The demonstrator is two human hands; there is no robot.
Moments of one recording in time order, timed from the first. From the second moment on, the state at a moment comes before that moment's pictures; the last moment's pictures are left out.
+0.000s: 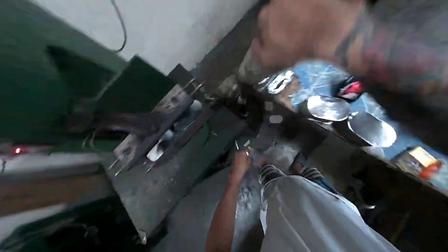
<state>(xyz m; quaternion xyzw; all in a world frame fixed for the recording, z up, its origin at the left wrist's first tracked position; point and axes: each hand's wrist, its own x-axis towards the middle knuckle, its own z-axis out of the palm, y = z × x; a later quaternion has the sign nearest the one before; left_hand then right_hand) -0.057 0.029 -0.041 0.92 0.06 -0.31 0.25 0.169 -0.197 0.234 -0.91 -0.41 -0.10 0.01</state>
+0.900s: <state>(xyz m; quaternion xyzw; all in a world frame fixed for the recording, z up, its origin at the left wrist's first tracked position) 0.192 -0.139 -0.041 0.98 -0.16 -0.07 0.03 -0.138 -0.381 -0.036 -0.91 0.23 -0.03 0.34</state>
